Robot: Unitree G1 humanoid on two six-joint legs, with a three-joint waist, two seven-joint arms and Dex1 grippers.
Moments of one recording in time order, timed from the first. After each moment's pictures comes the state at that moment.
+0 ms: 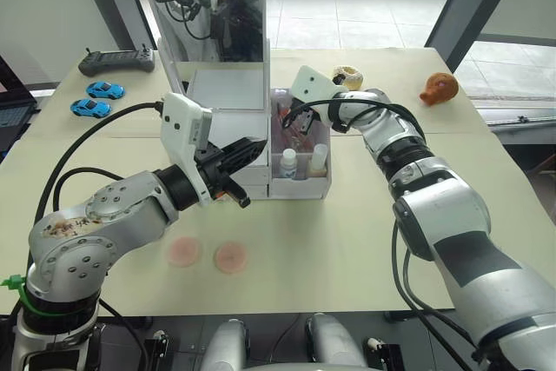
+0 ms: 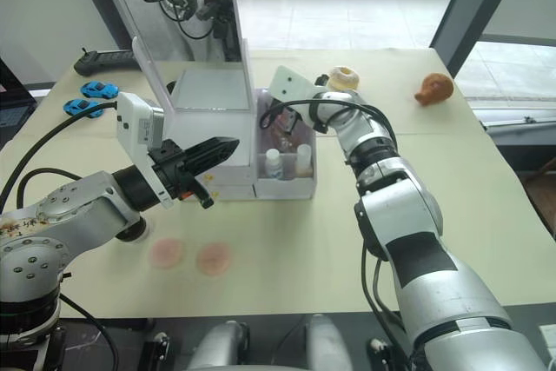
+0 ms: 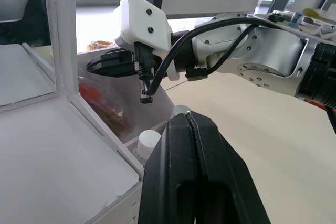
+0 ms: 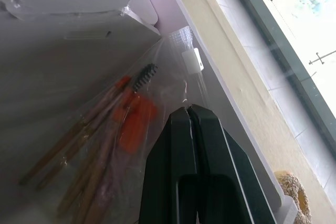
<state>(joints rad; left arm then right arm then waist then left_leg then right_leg) -0.39 0.68 0.10 -0.68 -1.21 0.88 -0.05 -1.33 -0.25 0.27 1.25 -0.31 -0.21 0.60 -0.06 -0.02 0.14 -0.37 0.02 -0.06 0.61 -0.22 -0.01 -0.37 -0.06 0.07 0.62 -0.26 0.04</state>
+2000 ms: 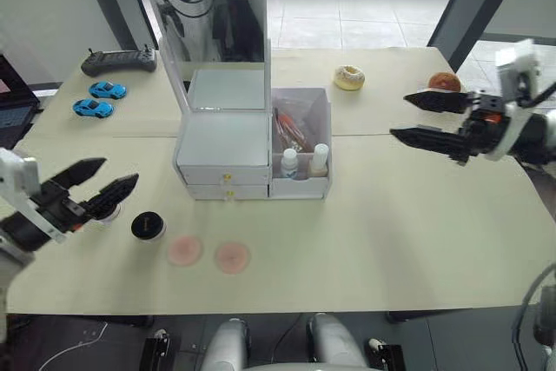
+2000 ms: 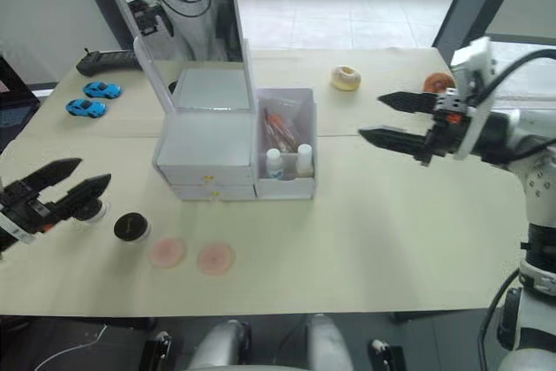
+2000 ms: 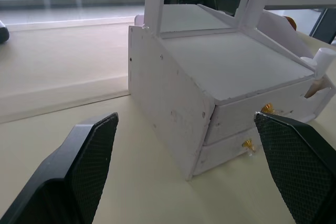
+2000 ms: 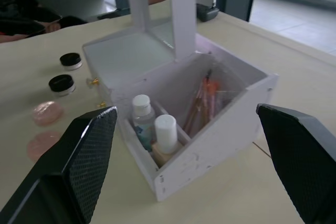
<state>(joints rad) 0.20 0.65 0.68 -0.45 -0.79 0.59 -0.72 -0.68 -0.90 -0.13 -0.14 0.67 0.79 1.15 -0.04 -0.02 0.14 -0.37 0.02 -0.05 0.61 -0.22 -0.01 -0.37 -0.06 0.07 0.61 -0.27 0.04</state>
